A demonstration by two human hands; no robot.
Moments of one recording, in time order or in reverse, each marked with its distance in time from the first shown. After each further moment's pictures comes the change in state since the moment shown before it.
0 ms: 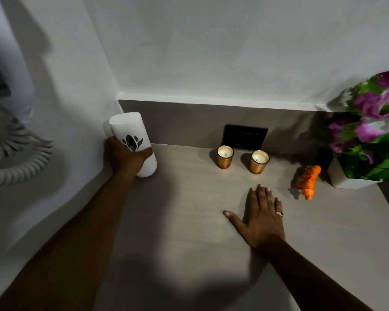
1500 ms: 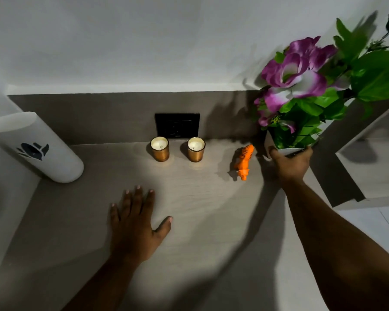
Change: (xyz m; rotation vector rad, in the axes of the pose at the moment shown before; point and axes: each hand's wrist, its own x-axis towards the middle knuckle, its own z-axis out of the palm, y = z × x) left_hand -0.204 -0.058 0.078 0.843 -0.548 0.683; right_hand 0.078 0.211 -0.061 1.036 0.744 0.618
